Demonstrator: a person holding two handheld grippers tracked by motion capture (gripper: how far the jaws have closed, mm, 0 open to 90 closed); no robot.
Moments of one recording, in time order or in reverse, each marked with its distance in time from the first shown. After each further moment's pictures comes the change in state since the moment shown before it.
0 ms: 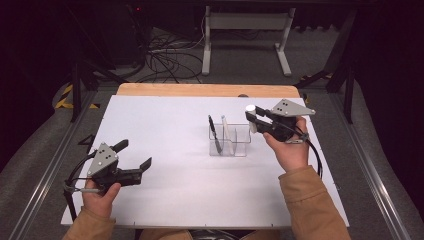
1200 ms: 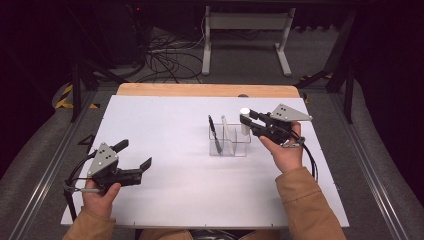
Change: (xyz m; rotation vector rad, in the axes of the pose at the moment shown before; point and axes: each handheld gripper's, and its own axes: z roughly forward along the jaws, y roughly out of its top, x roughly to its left) left arm 0.000 0.000 0.000 0.000 0.001 0.002; right arm -0.003 -0.025 0.016 -0.098 0.098 0.071
